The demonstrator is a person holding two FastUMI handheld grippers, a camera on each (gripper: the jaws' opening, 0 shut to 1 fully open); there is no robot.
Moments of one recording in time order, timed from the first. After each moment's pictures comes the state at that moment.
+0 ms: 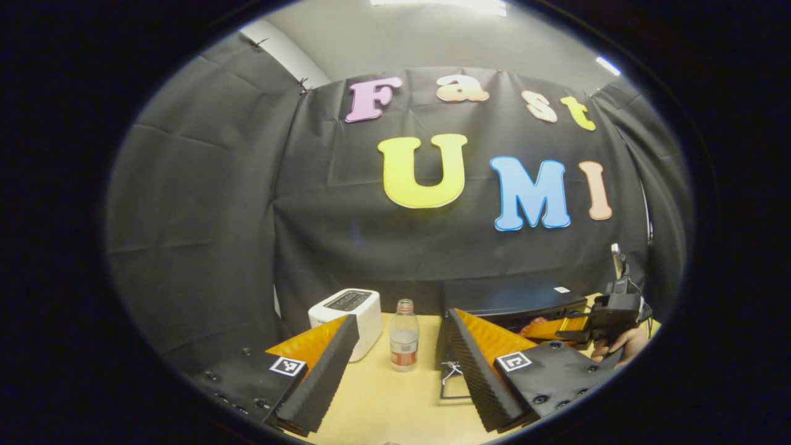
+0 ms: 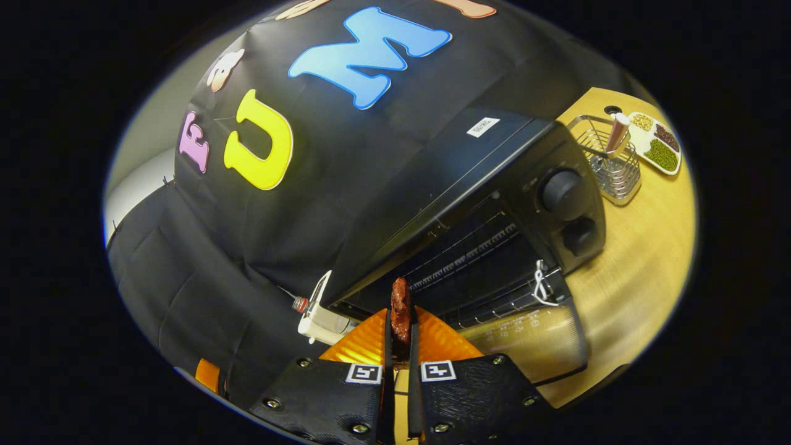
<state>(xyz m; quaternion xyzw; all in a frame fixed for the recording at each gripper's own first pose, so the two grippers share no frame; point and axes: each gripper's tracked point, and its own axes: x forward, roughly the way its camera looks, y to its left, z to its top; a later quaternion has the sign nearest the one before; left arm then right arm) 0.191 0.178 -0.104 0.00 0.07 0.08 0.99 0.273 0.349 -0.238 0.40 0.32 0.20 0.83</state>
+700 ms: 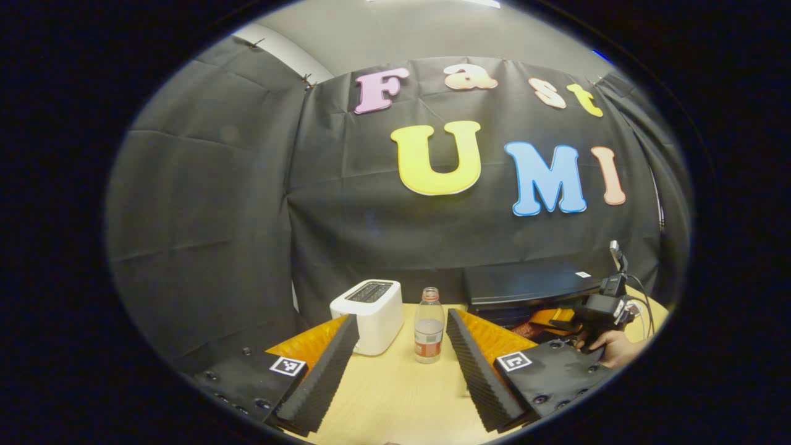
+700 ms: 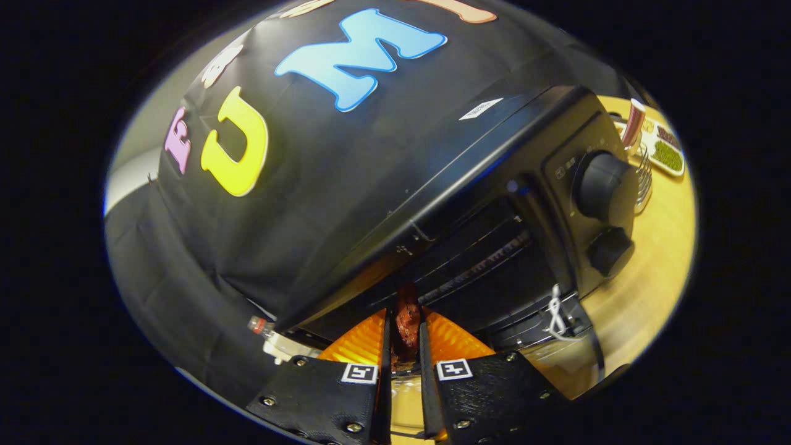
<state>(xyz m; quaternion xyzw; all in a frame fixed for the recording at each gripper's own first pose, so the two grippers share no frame) 0.186 0.201 -0.115 0.02 0.09 0.10 0.99 0.321 0.352 -0.282 0.36 0.30 0.14 0.87</state>
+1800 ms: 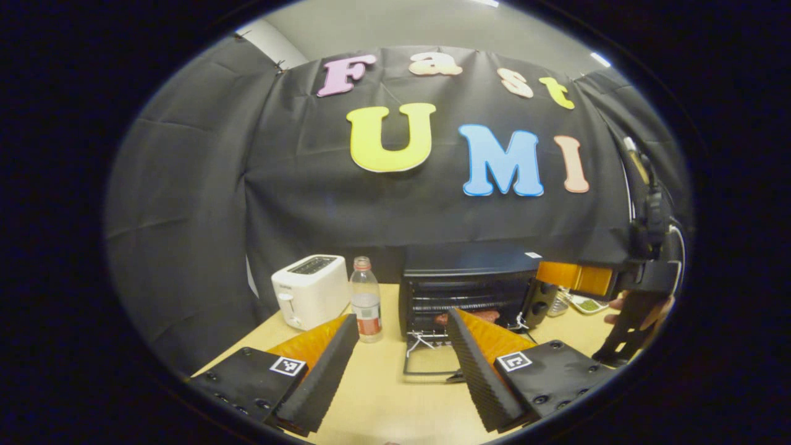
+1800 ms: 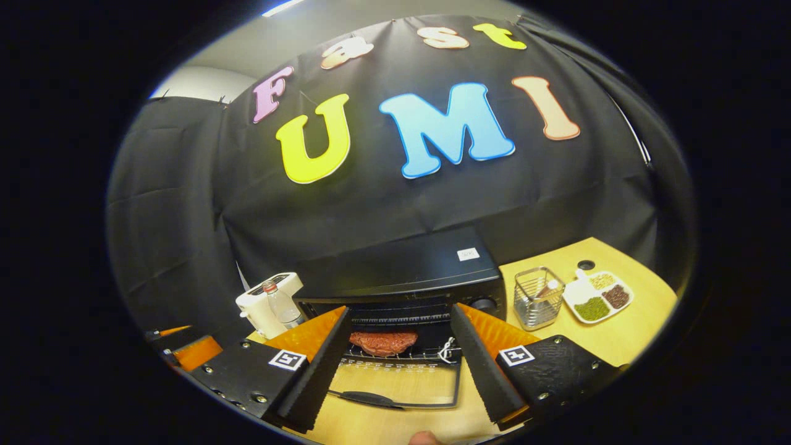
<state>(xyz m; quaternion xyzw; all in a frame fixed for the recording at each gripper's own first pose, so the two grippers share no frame) 0.180 0.089 -0.175 -0.01 0.14 0.01 0.99 0.223 0.245 -0.161 0.13 0.16 0.16 0.97</state>
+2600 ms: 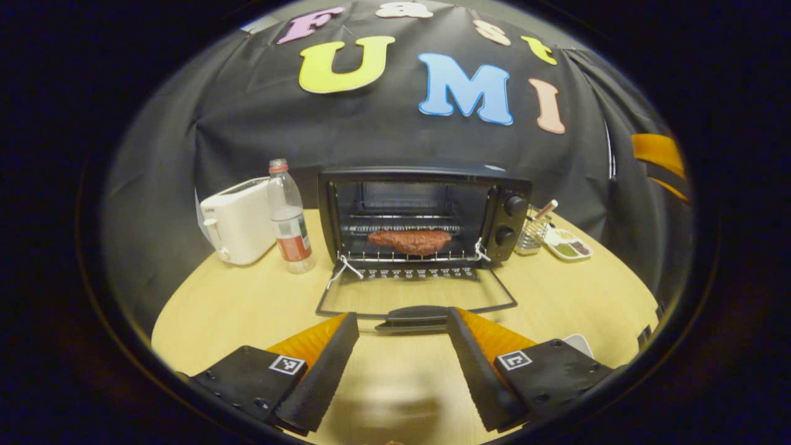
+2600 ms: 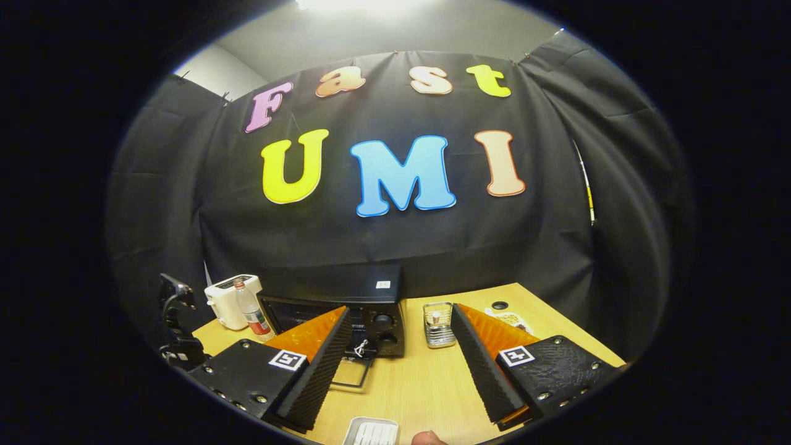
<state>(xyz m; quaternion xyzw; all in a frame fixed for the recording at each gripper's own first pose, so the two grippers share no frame) 0.181 -0.014 -0.313 -0.02 0.30 -0.06 0.95 0.155 0.112 -0.111 0.06 0.11 0.06 0.99</state>
